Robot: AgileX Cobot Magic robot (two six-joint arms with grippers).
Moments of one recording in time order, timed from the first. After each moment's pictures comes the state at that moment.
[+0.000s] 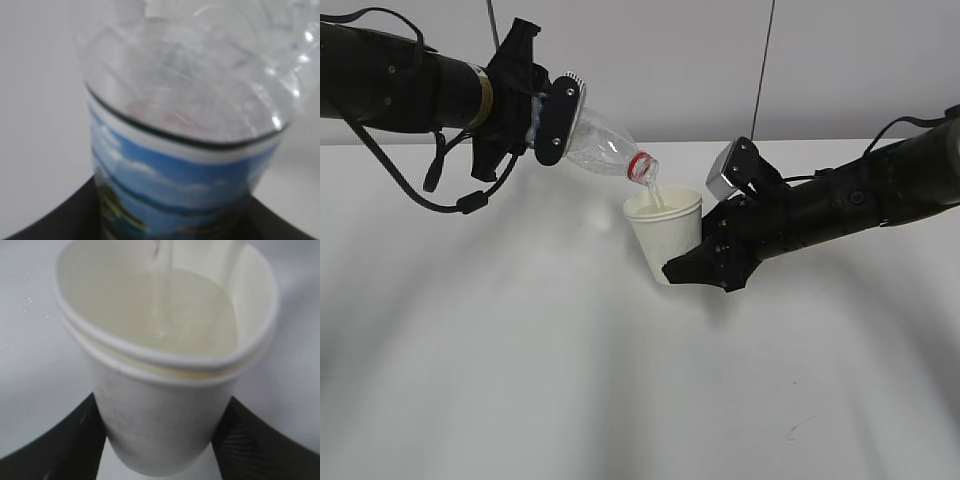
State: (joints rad) left arm -0.38 1.96 -1.38 1.67 0.05 0.08; right arm 0.14 2.13 -1.23 -1.69 -0.80 1.02
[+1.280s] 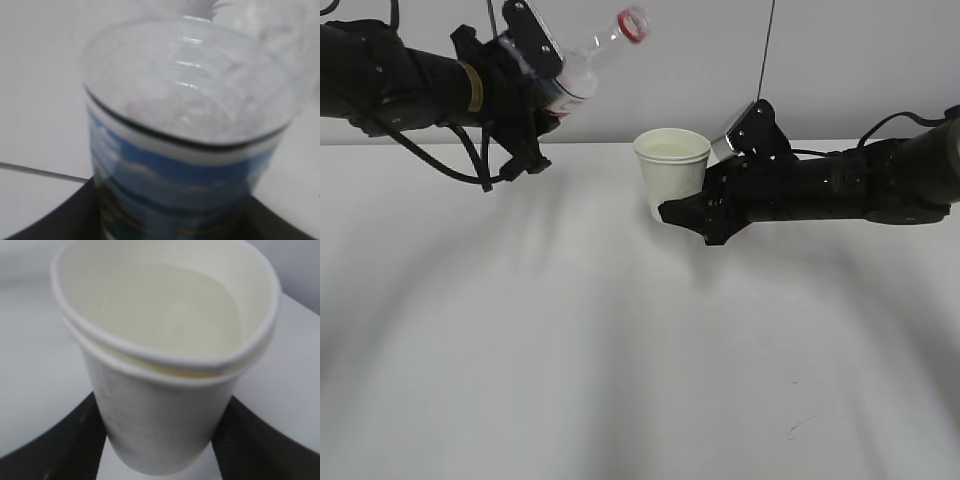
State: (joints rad) left arm -0.34 1.96 -1.38 0.96 -0.04 -0.08; right arm 0.14 2.13 -1.23 -1.28 -0.73 0.72
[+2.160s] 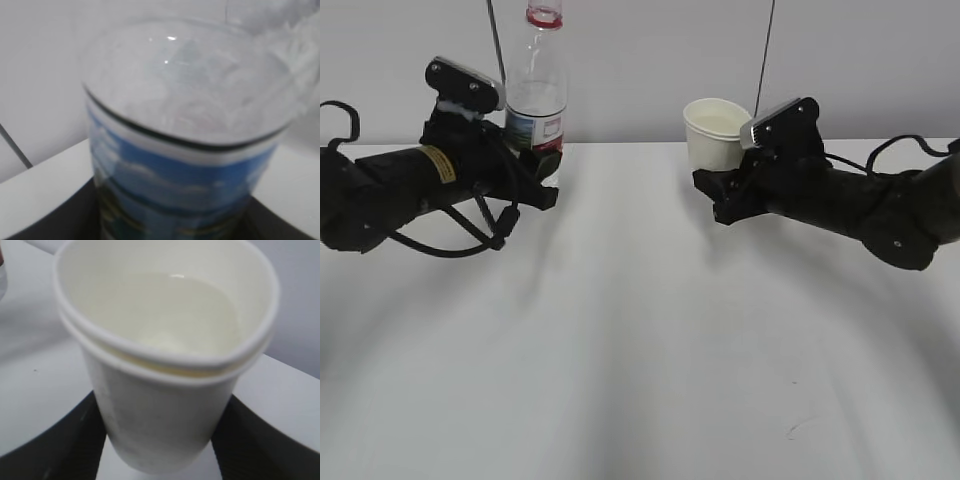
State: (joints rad) left arm -0.29 1.96 -1.02 0.42 -0.62 -0.09; right arm 0.14 2.13 -1.11 -0.62 -0.74 0.23
